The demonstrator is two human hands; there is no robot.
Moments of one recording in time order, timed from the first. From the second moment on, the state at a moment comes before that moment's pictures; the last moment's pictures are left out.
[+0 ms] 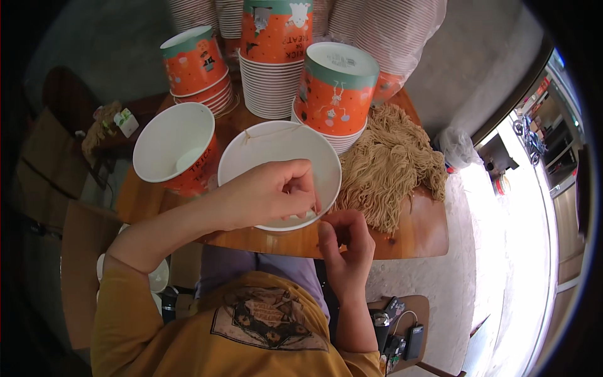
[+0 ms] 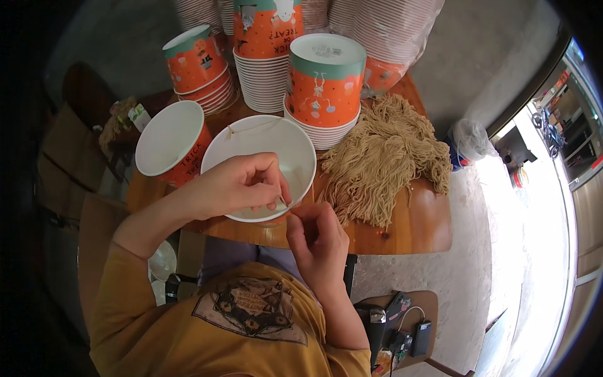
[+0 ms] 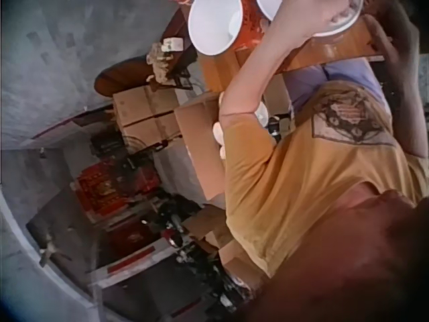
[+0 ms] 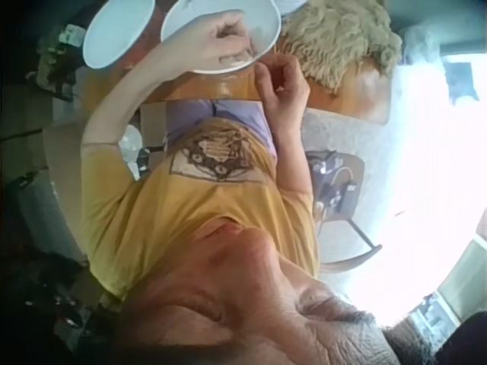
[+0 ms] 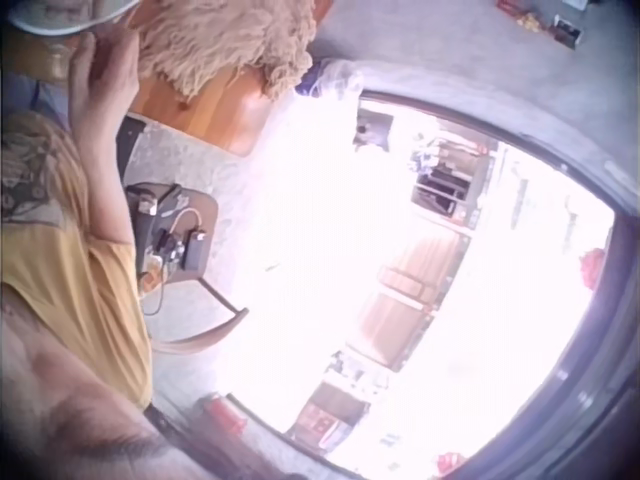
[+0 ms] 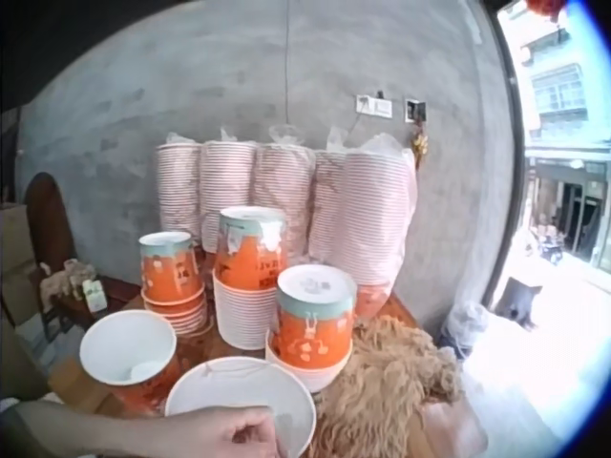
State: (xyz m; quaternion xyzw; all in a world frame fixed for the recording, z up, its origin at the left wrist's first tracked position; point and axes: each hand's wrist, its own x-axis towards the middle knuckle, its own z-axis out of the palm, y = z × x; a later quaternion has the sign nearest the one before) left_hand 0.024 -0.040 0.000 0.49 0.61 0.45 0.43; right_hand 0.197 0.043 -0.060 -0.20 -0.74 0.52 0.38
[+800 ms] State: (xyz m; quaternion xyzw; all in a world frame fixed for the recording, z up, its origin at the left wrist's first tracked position) left_hand 0.027 -0.028 -0.005 0.59 0.63 0.41 0.30; right_hand 0.200 0.077 -0.035 -0.13 -0.76 0.57 0.26
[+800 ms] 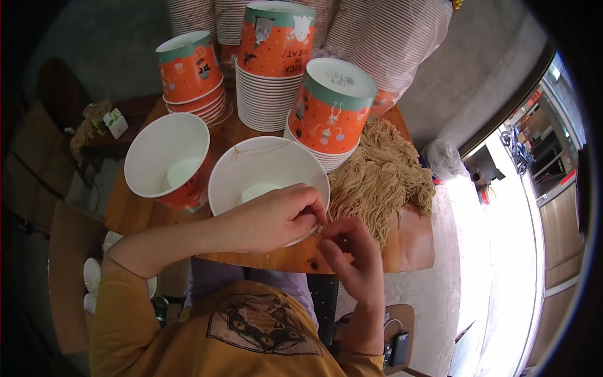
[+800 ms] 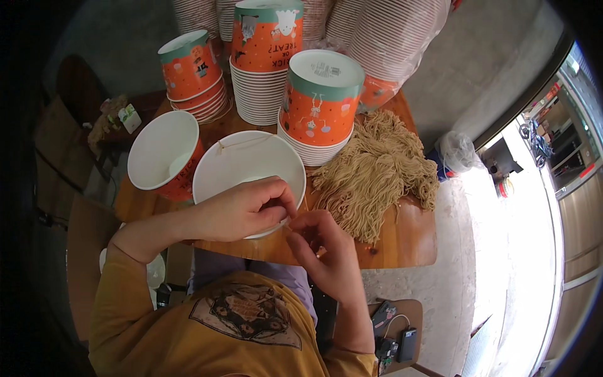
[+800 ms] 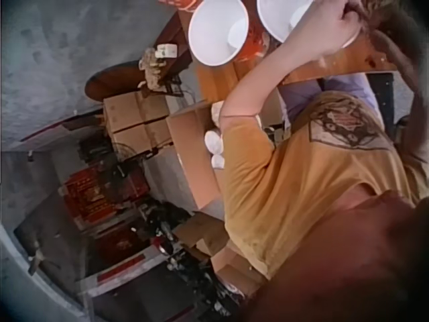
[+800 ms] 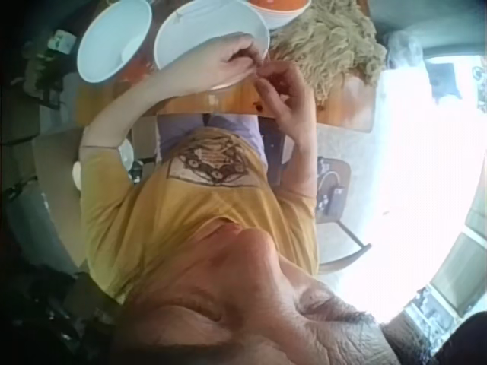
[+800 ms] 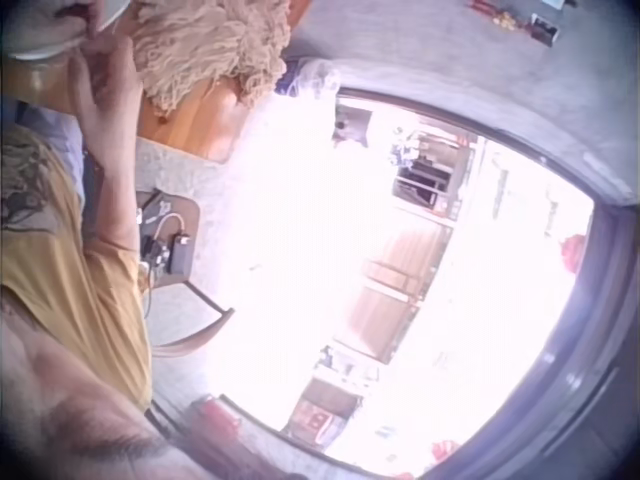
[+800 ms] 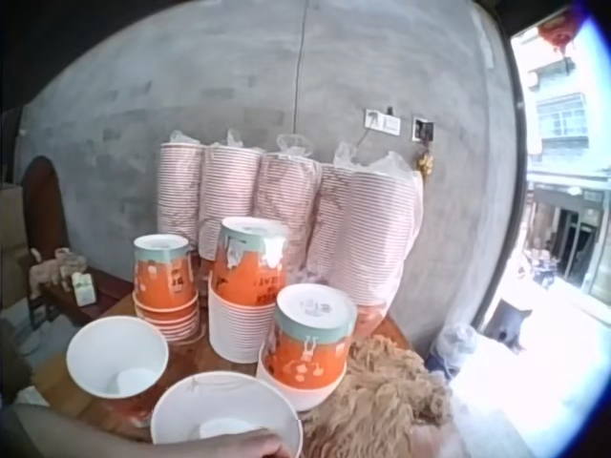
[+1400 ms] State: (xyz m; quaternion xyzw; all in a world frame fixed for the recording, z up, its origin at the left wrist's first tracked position) left_hand 0.021 -0.014 -0.017 0.55 0.58 0.45 0.41; right_hand 0.174 0.119 0.005 0.05 -0.82 0.55 0.17
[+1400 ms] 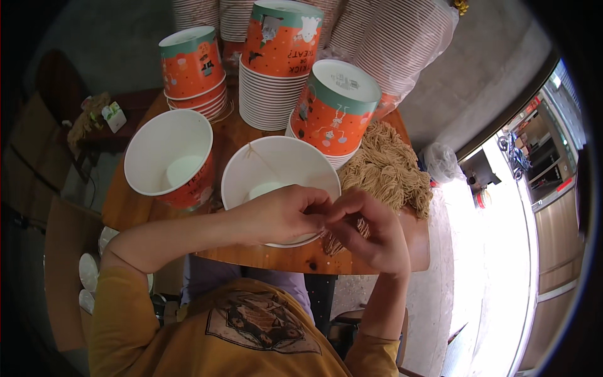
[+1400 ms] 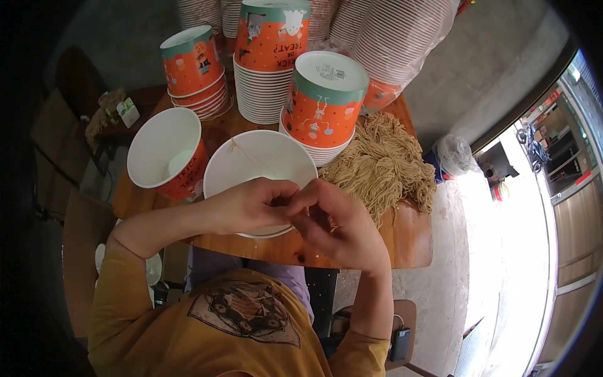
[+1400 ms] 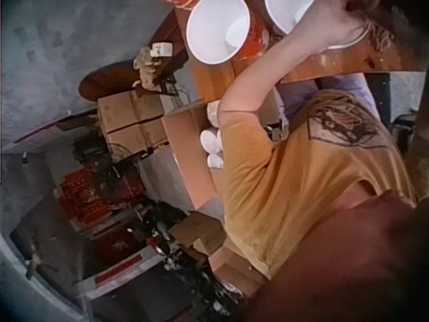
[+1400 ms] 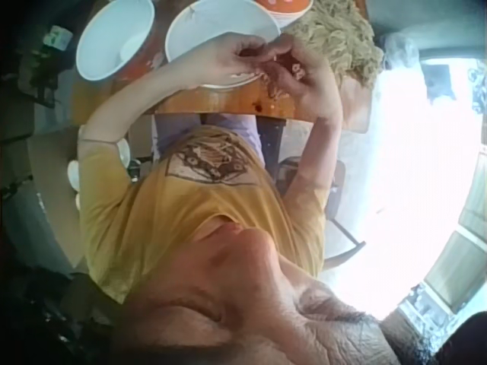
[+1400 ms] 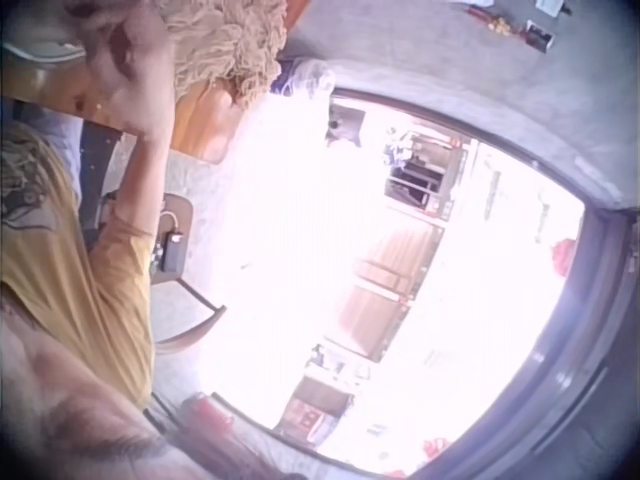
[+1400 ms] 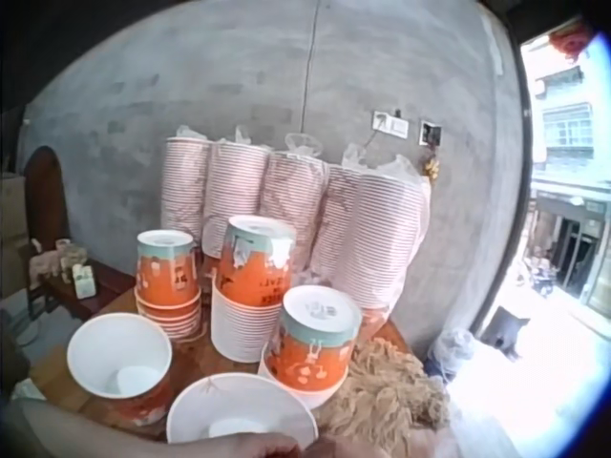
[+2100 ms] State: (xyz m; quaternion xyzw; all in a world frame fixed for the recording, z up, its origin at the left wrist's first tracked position) left_hand 0.015 -0.009 -0.010 0.40 0.50 0.47 0.61; right_hand 0.193 0.077 -0.049 -0.10 -0.83 0.36 0.42
